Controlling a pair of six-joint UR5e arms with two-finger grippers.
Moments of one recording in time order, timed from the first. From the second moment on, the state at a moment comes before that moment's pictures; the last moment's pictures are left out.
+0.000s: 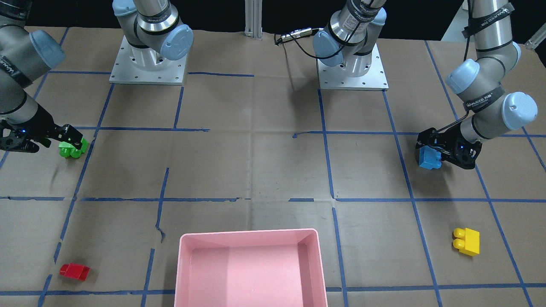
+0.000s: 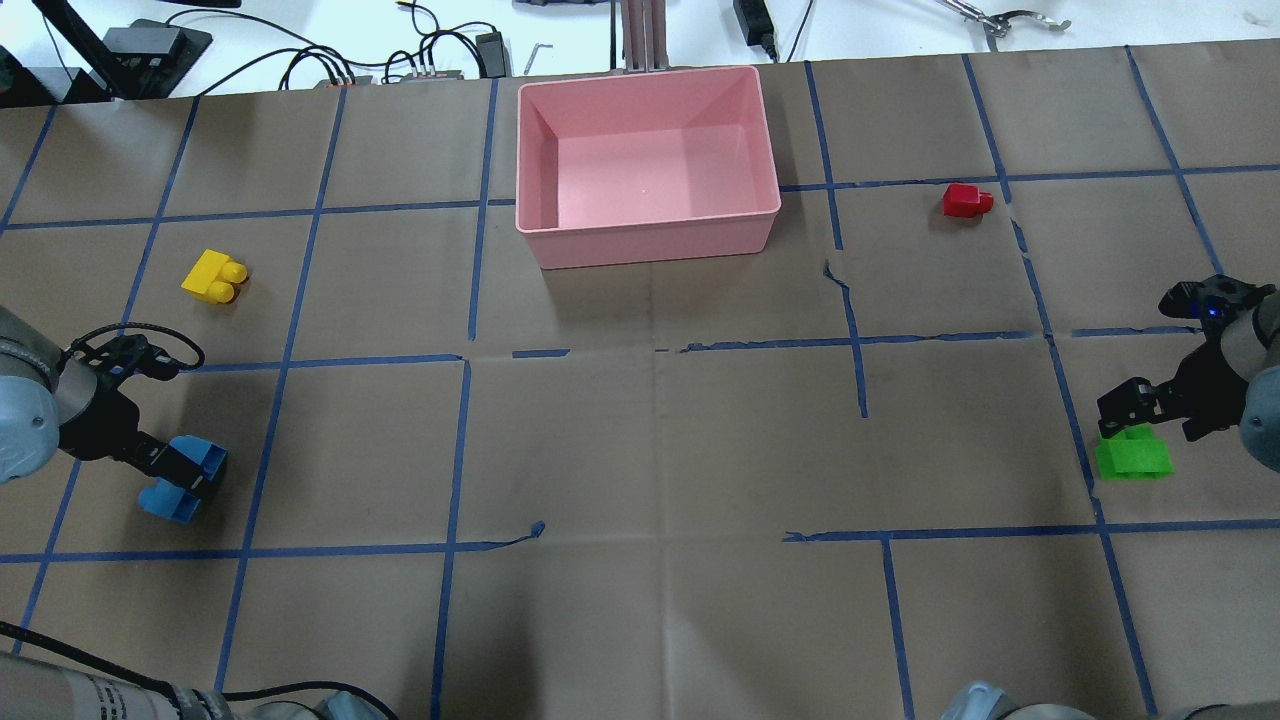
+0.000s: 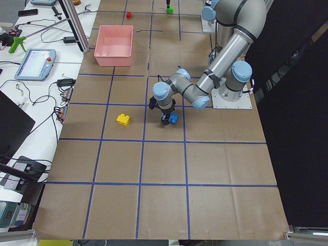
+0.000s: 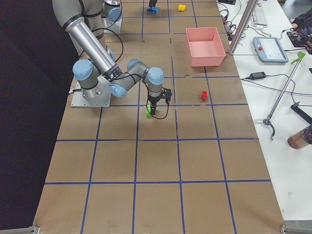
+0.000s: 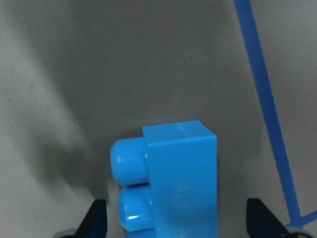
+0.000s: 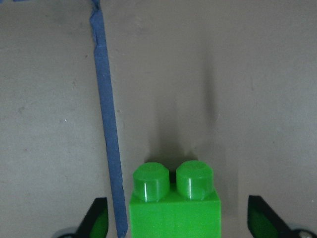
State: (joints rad) left arm -0.85 -1.85 -2.09 -0.99 1.63 1.11; right arm 0.90 -1.43 2.21 -2.30 -1.58 -0.59
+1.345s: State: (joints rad) left arm -0.86 -1.83 -2.08 -0.99 1.63 1.07; right arm 0.90 -1.39 2.21 -2.30 -1.59 -0.56
